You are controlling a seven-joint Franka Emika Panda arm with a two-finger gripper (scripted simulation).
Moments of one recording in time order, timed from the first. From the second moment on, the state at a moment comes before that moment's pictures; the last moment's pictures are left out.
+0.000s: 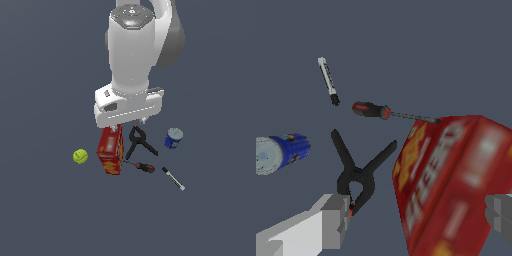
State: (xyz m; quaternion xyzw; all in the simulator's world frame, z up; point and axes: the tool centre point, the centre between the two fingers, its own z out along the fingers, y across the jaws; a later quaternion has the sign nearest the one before) arm 0.022 0.003 0.270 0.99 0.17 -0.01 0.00
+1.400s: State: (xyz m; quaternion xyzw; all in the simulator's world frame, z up) arm 0.068 0.025 0.183 0.84 0.54 -0.01 0.01
